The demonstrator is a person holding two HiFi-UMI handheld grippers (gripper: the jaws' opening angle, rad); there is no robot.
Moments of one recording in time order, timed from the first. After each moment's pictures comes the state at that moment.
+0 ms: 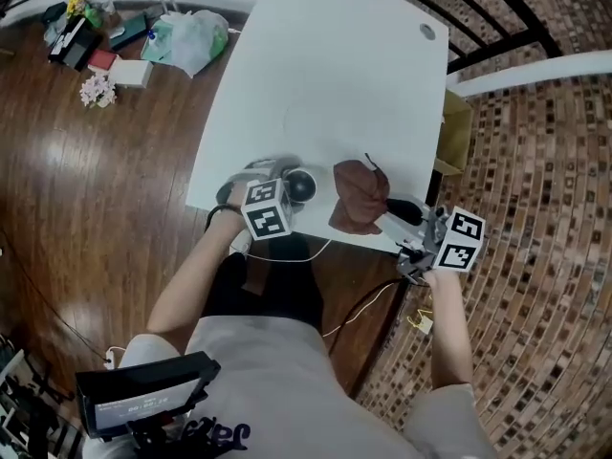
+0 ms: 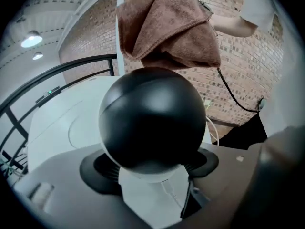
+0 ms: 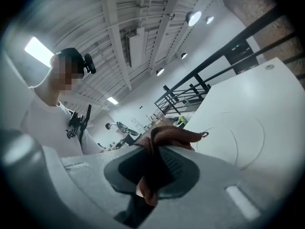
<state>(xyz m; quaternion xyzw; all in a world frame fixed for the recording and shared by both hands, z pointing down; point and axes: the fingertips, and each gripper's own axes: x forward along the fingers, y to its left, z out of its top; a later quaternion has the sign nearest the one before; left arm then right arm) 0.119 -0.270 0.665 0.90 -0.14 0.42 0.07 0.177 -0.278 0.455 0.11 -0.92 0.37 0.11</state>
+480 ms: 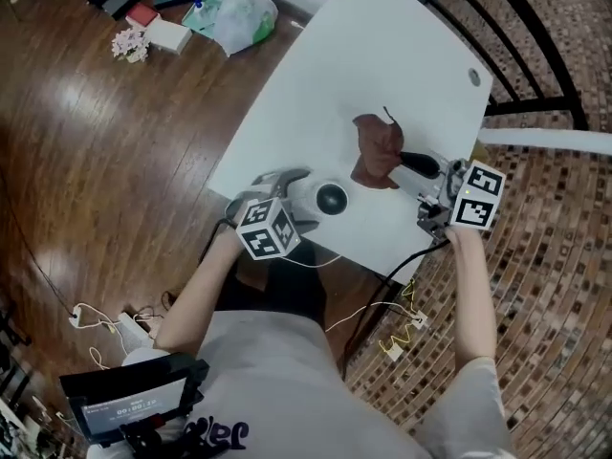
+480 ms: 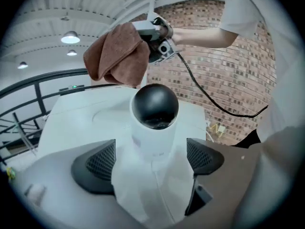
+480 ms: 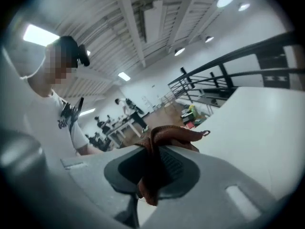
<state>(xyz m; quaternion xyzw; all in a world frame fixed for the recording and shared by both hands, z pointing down) 0.099 -0.264 0.647 0.91 -0.27 0.28 0.13 0.097 -0.378 0.467 -0.01 -0.93 0.28 0.23</state>
